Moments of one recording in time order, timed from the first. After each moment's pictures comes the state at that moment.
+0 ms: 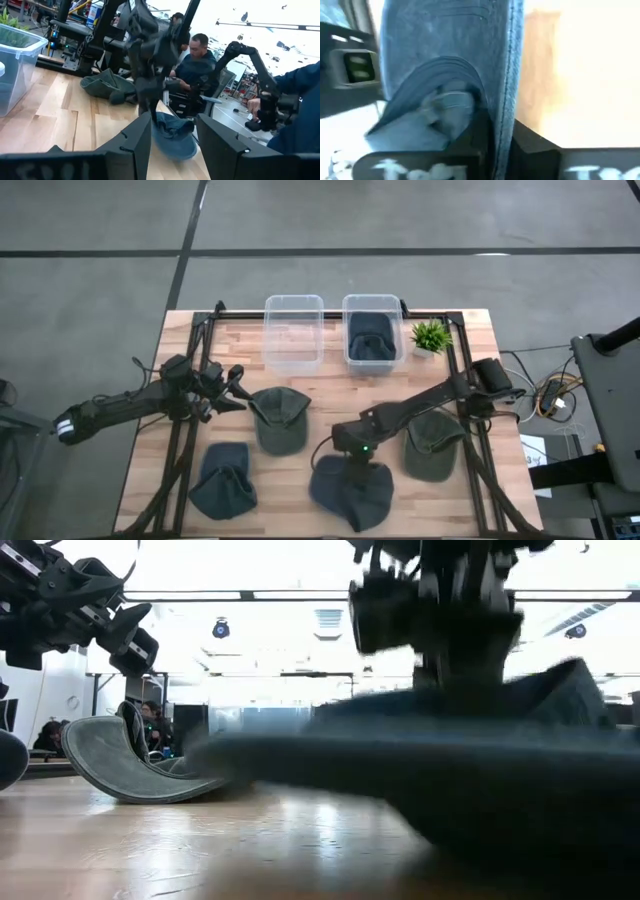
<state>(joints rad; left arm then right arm) 0.43 0.34 0.01 0.39 0.82 -0.44 0.28 1.87 1.22 -0.46 -0.39 0.65</state>
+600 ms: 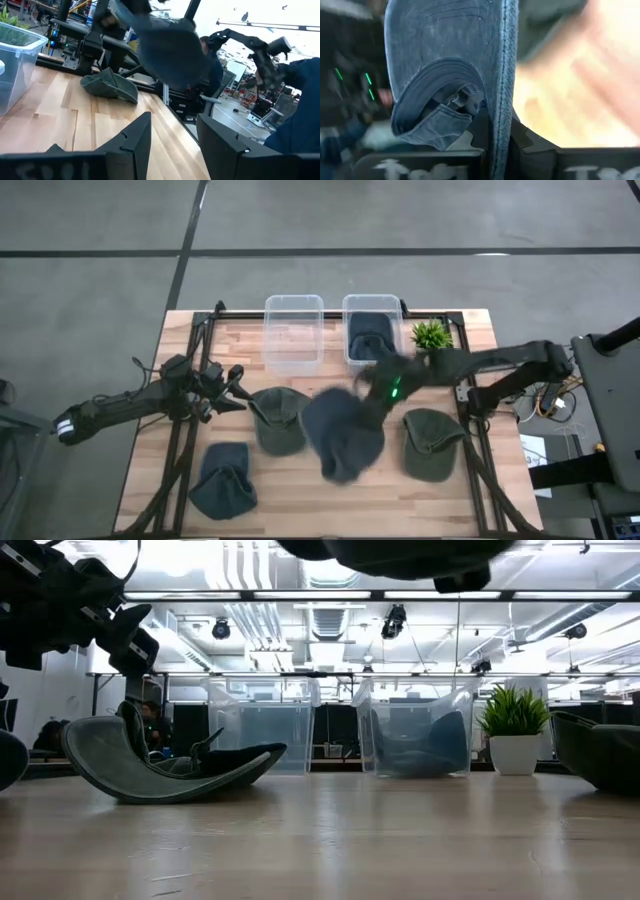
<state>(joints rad) 0.43 0.34 0.01 0.38 0.82 -0.44 0.05 1.34 1.22 -0.56 -0.26 1.00</state>
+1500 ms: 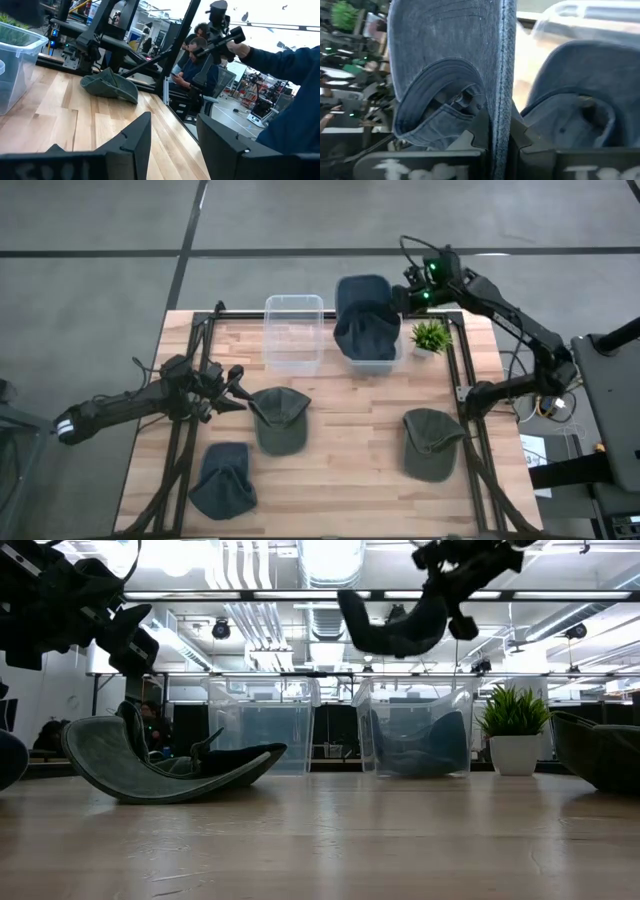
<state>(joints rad) 0.43 0.34 0.01 0.38 0.82 -0.44 -0.86 1.33 1.31 -0.68 -0.58 0.65</state>
